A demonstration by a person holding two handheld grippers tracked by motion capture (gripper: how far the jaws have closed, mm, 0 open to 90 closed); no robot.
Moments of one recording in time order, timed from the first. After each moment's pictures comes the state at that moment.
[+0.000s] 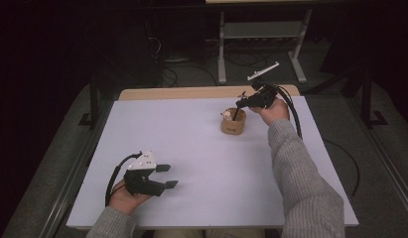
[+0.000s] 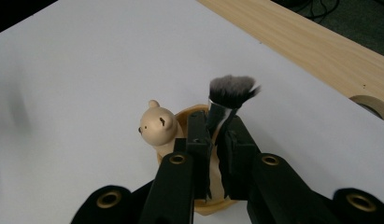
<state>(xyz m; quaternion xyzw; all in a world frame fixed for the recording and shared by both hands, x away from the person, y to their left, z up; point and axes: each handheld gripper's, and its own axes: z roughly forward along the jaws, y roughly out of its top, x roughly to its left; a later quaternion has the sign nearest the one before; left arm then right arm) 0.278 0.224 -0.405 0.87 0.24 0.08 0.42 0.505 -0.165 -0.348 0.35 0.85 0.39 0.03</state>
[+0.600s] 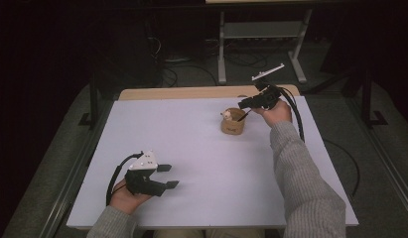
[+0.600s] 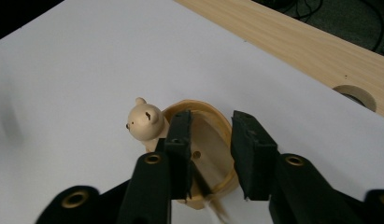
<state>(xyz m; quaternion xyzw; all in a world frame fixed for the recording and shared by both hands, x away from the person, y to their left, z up) 0.279 0.222 -0.404 0.87 0.23 0.08 0.42 0.501 -0.175 -0.350 0.38 0.83 0.40 0.04</state>
